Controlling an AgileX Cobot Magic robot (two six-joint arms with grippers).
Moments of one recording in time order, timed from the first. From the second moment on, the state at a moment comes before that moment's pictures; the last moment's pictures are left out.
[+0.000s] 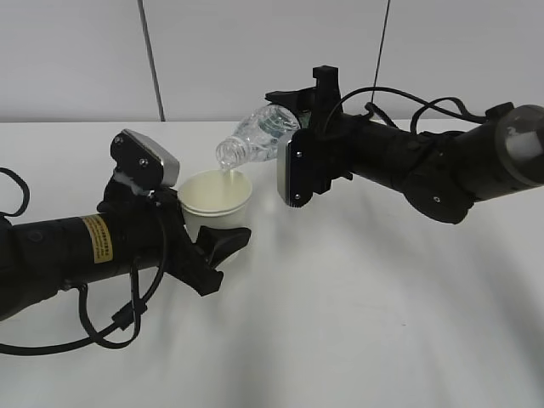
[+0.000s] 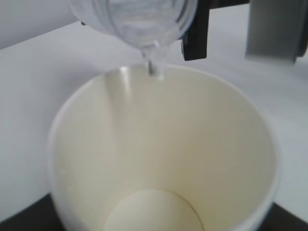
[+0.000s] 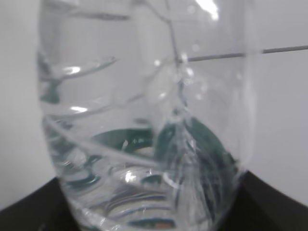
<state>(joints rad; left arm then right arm) -0.46 1.82 -0.62 0.58 -0.78 -0.26 0.34 2.05 -1.12 -0.44 -0.77 -1.18</state>
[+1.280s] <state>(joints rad) -0.46 1.82 -0.62 0.61 -0.78 -0.26 0.34 2.05 -1.12 -0.44 -0.77 -1.27</state>
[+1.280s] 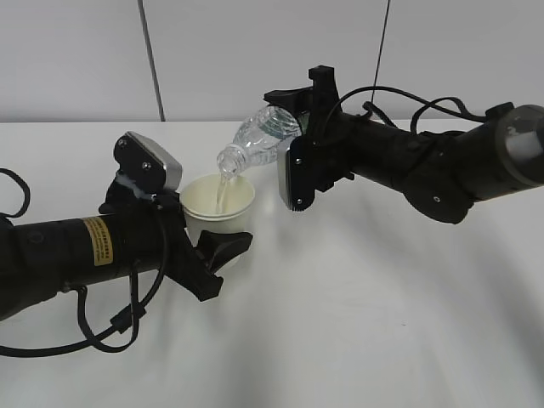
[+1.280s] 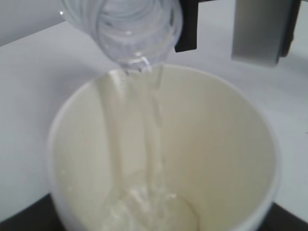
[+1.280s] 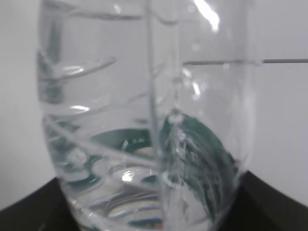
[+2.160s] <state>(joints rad) -0.46 1.82 -0.62 0.61 -0.78 -0.26 0.34 2.05 -1.12 -0.44 -0.77 -1.29</state>
